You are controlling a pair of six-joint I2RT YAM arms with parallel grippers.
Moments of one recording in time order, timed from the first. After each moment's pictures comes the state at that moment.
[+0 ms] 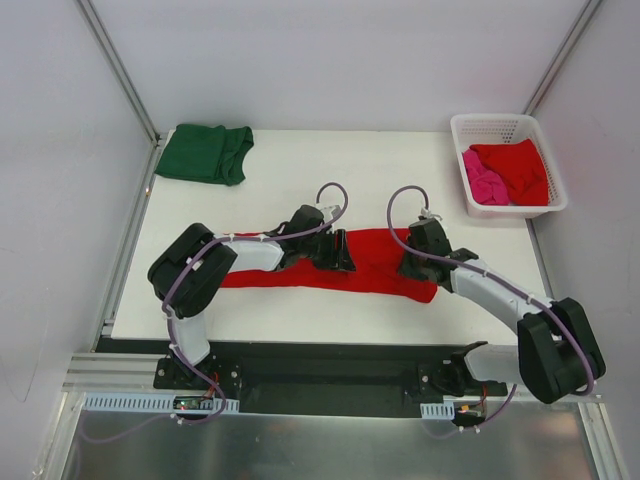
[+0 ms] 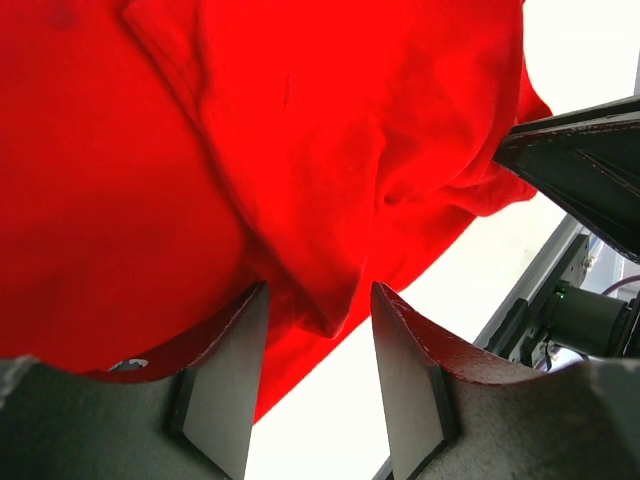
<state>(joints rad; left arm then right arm) -0.71 1.84 0.93 0.18 0.44 -0.70 0.45 1.27 0.64 -0.34 0.12 0.63</state>
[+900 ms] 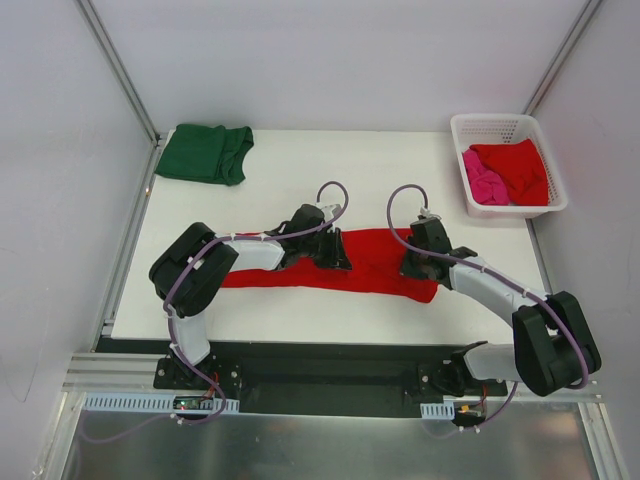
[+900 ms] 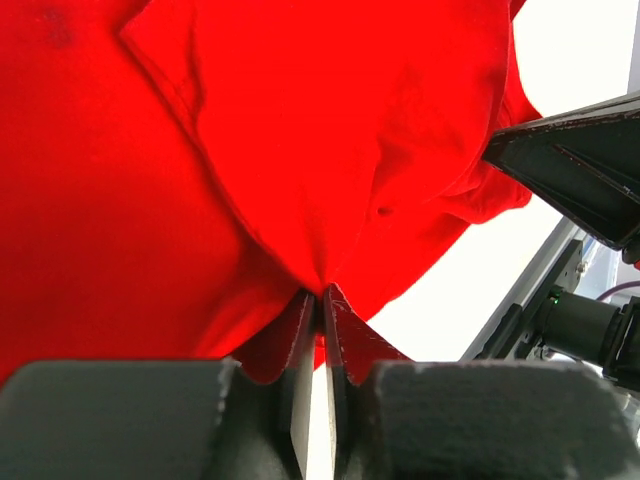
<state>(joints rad) -0.71 1.85 0.94 0.19 0.44 -0.71 0.42 1.31 0.64 -0.31 0.09 0.61</state>
